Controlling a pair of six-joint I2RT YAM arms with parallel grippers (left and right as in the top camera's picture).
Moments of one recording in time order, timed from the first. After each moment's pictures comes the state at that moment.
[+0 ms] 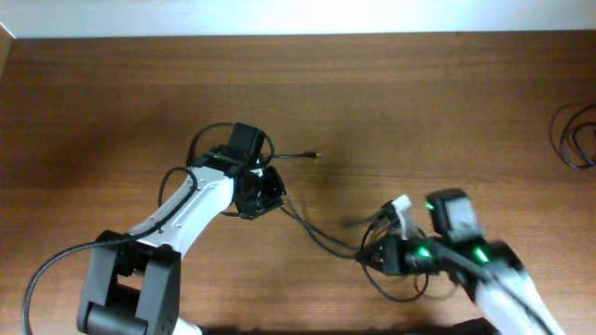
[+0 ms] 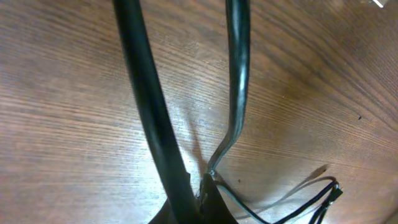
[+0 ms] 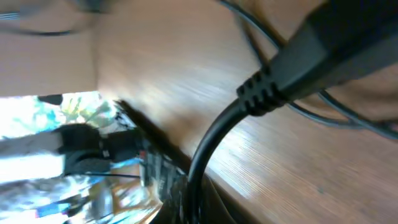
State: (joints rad) left arm -0.32 1.68 1.02 -0.68 0.35 -0.77; right arm 0.26 0.89 0.55 -0.65 -0.87 0.40
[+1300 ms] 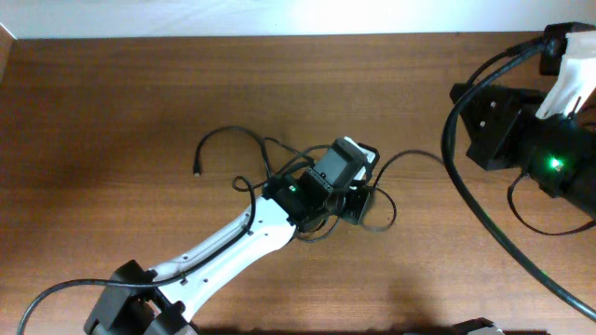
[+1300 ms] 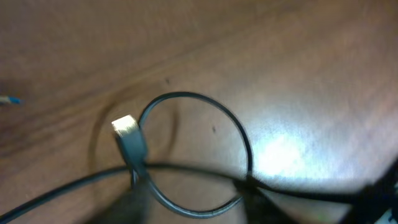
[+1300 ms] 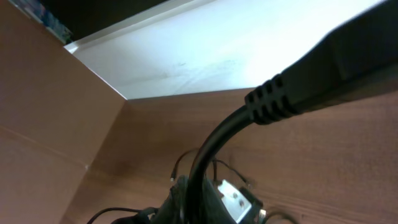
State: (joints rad) left arm -0.80 1.61 1.18 -0.47 0.13 -0.34; right arm 0.26 1.31 2.17 -1.28 -0.25 0.42
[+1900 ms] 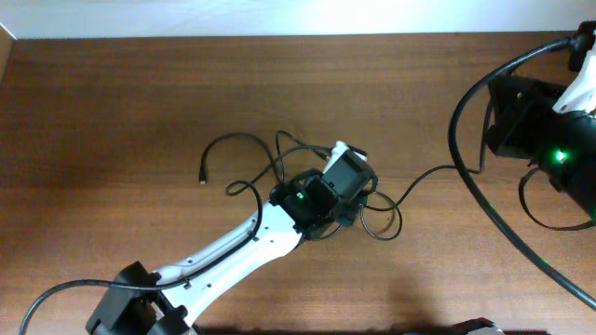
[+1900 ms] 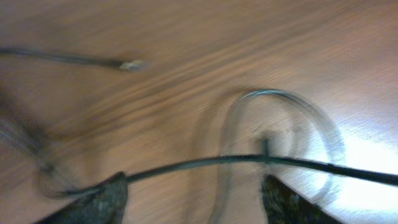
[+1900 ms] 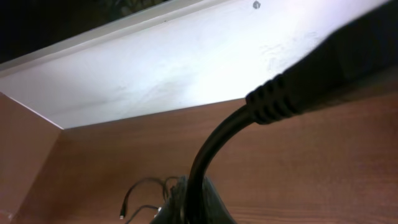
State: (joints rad) left arm -0.85 1.61 1.18 -0.56 -0.15 -0.30; right arm 0.26 1.31 2.18 -1.29 0.03 0.40
